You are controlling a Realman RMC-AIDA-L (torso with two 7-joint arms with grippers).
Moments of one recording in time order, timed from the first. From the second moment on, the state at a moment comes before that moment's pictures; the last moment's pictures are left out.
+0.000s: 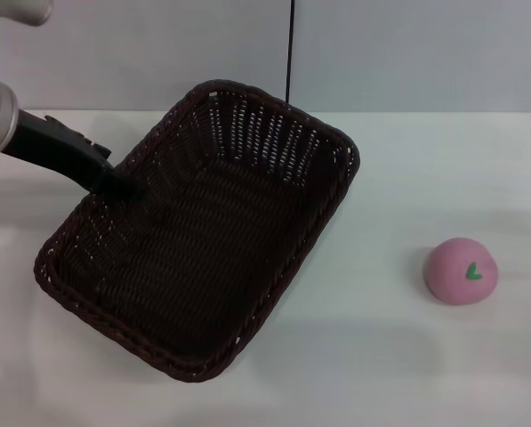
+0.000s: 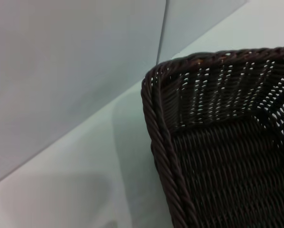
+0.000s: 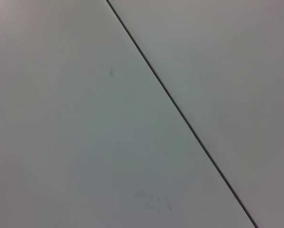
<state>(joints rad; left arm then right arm) -0.52 -2.07 1.13 1.46 2.54 1.60 -2.37 0.34 2.08 -0.47 0.12 -0.81 -1.69 0.64</state>
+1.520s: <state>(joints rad) -0.60 -2.07 1.22 1.36 2.64 1.59 -2.36 0.32 2.08 -0.44 0.08 -0.80 -1.69 0.64</state>
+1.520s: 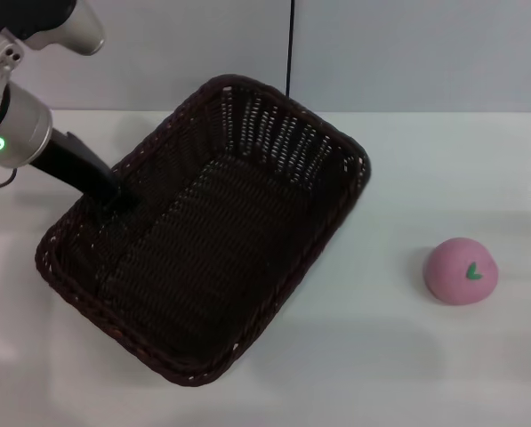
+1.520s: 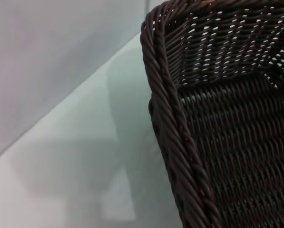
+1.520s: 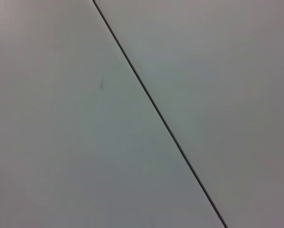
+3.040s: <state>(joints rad) -0.74 -2.08 1.59 1.39 2.69 1.51 -1.73 0.26 2.08 -0.42 0.02 -0.81 -1.67 0.70</state>
